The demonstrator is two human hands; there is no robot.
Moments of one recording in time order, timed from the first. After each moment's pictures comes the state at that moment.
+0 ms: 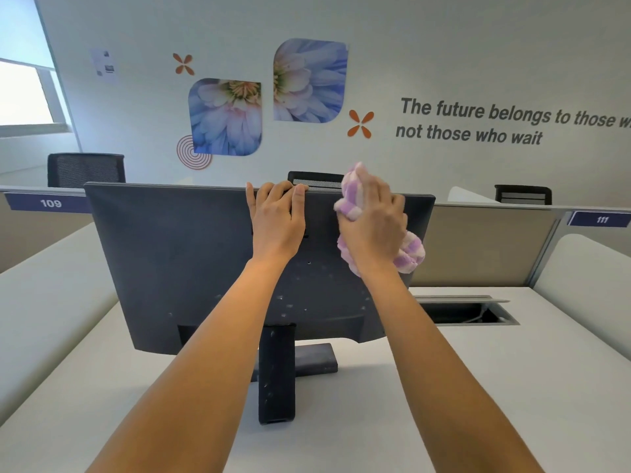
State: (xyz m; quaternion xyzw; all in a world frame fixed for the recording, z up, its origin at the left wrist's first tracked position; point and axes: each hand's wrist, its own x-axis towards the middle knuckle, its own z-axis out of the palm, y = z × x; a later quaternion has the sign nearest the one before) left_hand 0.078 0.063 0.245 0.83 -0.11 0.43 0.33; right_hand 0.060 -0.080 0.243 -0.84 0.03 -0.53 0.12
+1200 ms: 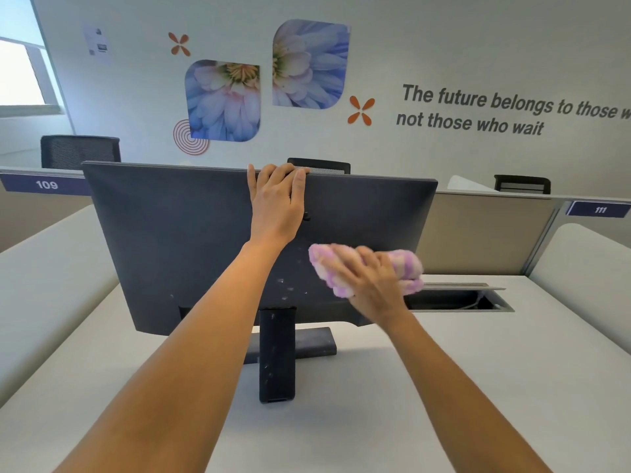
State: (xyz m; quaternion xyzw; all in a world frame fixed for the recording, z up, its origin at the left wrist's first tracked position) left_hand 0.078 0.071 0.243 0.83 -0.14 0.42 0.34; right_hand 0.051 -0.119 0.127 -0.81 -0.24 -0.52 -0.16
